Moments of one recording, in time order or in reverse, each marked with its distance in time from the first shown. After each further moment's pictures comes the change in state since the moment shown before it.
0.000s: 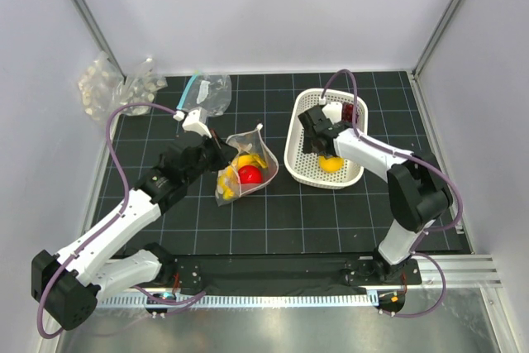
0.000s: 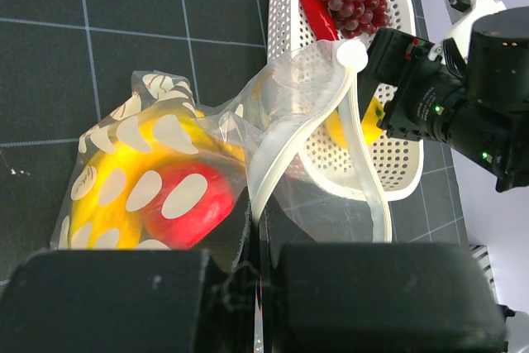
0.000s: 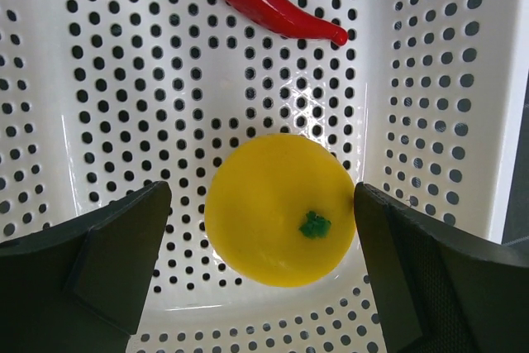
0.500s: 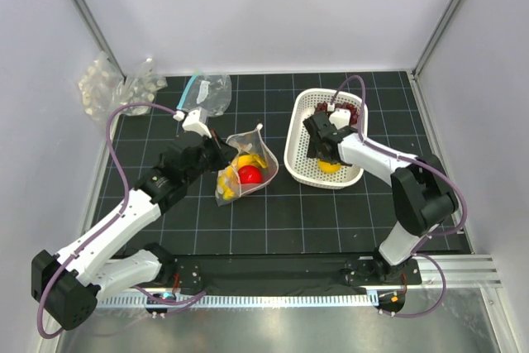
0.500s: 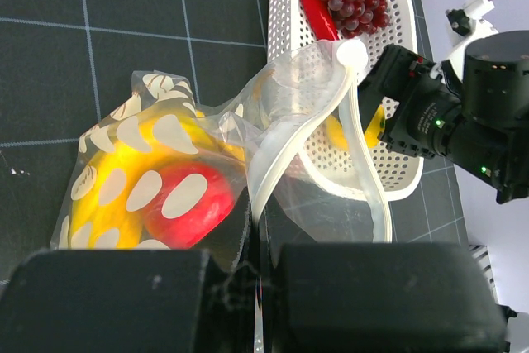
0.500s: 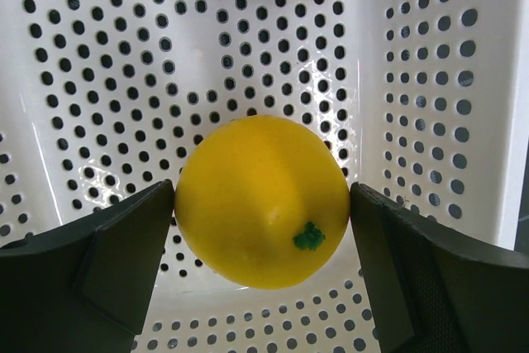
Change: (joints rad) left arm 0.000 0.000 0.000 0.000 0.000 0.000; right arm -0.013 -0.019 -0.062 -0.018 -0.015 0.113
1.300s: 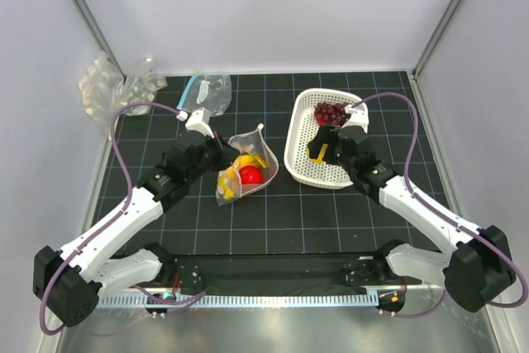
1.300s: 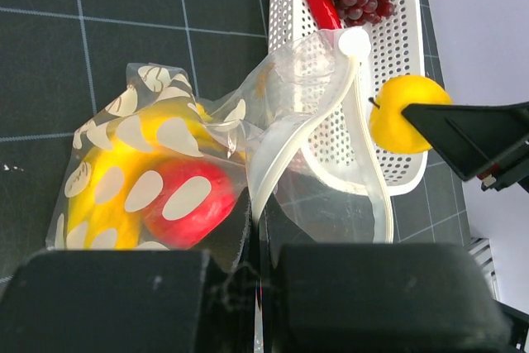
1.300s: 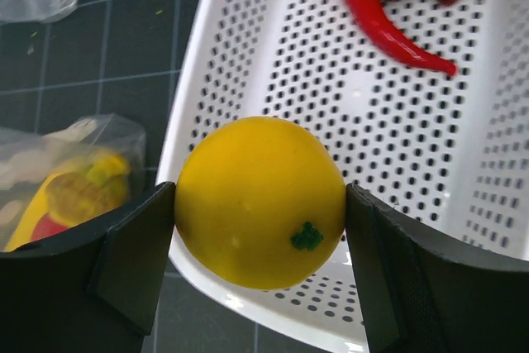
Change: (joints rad) left arm 0.000 0.021 0.000 0.001 0.016 0.000; right arm 0.000 -0.560 -0.350 0.399 -0.273 -0.125
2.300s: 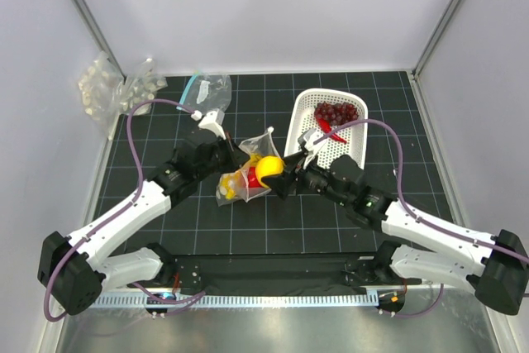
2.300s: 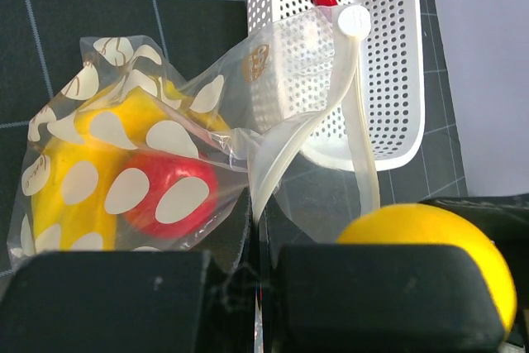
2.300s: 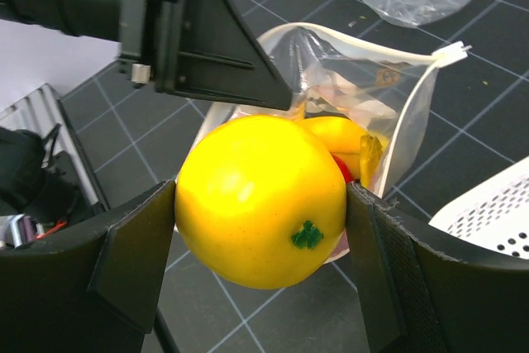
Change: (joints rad) left arm -0.050 0.085 0.029 0.005 0.052 0.002; right arm 0.387 -0.162 -0.133 0.406 -0.343 -0.306
